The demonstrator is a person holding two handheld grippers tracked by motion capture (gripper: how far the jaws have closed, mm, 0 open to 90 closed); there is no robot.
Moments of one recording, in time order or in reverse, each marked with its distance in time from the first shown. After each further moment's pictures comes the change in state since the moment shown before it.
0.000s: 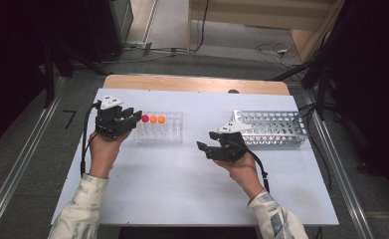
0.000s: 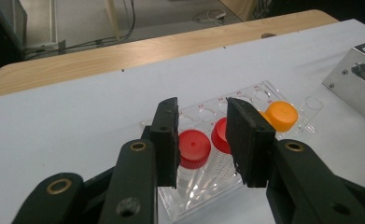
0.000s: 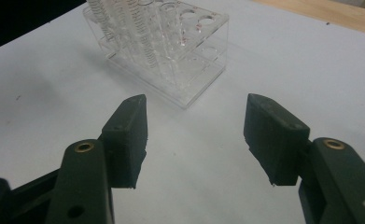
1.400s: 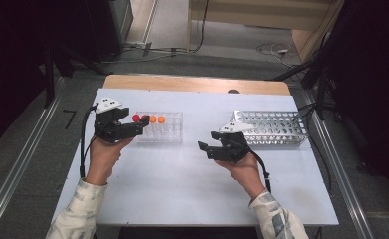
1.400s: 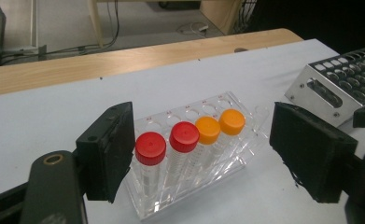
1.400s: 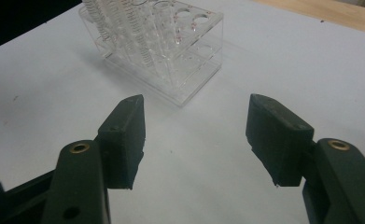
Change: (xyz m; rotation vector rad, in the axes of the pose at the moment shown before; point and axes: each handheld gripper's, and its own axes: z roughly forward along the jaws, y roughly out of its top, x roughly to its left) left arm -0.017 0.002 -0.020 -0.032 -0.066 -0.025; right arm -0.002 -0.001 -0.003 0.001 -0.009 0.007
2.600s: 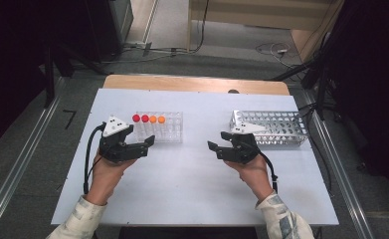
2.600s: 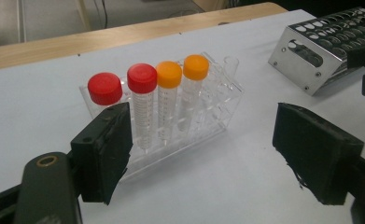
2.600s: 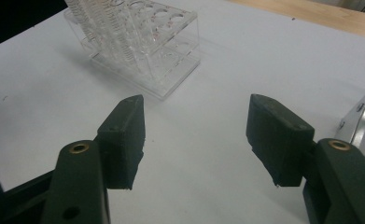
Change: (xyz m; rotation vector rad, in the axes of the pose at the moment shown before) left arm -0.023 -0.038 -0.011 0.030 -0.028 0.051; right arm -0.014 -0.008 -0.020 -0.015 -0.036 0.025
